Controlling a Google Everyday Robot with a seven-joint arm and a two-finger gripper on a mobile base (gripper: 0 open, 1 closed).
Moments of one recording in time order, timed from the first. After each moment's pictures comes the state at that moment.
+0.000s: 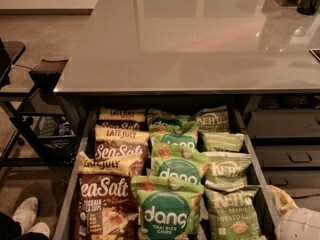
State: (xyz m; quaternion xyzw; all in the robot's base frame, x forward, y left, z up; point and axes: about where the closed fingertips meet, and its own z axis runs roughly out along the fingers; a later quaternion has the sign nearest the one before) arm 0.287 -0.193 0.737 -0.36 0.85 0.14 0.36
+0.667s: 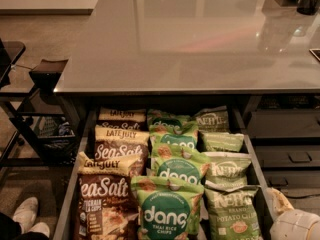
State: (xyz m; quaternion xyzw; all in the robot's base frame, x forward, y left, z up) arm 0.291 -0.207 0.704 -0.39 0.86 0.09 0.32
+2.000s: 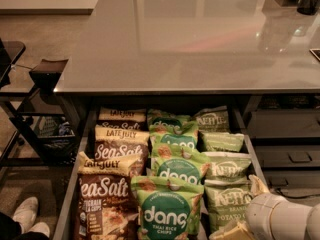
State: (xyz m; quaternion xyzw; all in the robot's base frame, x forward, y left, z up) arm 0.340 -0.188 0.665 -0.39 0.86 0.06 0.32
